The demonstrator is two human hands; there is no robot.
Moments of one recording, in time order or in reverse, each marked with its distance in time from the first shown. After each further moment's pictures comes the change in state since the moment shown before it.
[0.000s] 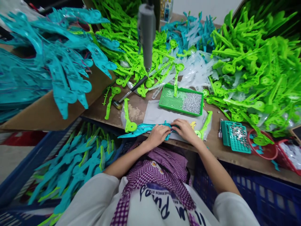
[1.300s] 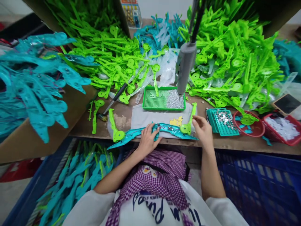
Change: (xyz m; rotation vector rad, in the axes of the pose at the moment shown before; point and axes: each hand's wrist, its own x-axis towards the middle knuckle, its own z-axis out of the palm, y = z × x) left_hand -0.009 0.016 0.005 0.259 0.047 -0.006; right_hand -0.098 0.026 -0.035 0.582 0.806 0.553
